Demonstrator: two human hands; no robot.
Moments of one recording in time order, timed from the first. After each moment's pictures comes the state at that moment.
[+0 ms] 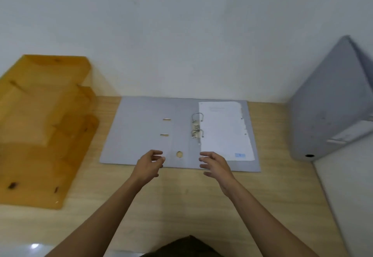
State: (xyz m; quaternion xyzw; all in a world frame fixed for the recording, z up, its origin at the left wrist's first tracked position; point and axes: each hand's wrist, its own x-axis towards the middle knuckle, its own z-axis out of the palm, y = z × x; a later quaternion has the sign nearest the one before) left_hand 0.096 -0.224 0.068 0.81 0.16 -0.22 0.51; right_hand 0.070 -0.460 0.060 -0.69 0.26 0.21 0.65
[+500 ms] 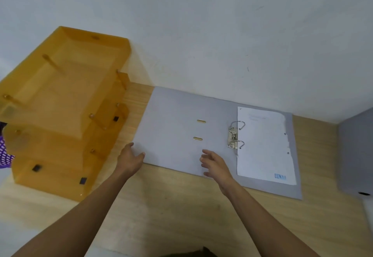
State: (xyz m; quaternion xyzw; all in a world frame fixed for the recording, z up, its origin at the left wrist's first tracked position) left_hand 0.152 -0.058 0.011 0.85 0.30 -0.17 0.40; right_hand 0.142 -0.341 0.025 -0.71 0.22 0.28 0.60
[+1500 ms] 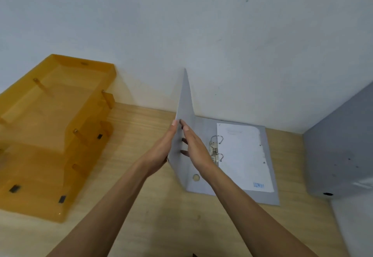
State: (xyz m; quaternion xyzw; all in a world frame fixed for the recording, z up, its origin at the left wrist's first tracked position) left_hand 0.167 -0.201 0.162 0.67 0.02 -0.25 0.70; right_hand 0.167 -0.328 0.146 -0.72 0.06 0.16 0.67
